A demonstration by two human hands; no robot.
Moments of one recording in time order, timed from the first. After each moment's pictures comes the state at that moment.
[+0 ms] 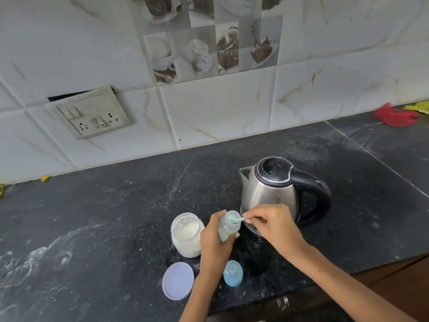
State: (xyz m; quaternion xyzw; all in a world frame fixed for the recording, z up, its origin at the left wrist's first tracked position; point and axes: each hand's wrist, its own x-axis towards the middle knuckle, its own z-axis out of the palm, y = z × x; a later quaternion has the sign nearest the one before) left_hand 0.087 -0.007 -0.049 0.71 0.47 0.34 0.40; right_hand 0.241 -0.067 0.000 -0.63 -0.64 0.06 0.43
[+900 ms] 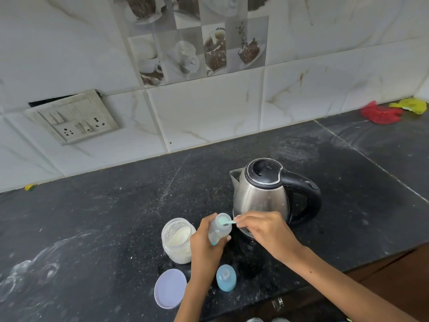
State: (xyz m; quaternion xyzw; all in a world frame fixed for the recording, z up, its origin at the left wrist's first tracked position) left_hand 0.086 -0.003 -0.051 0.71 0.47 0.35 0.39; right_hand 0.252 -0.068 -0.014 -0.57 -0.73 -0.02 0.39
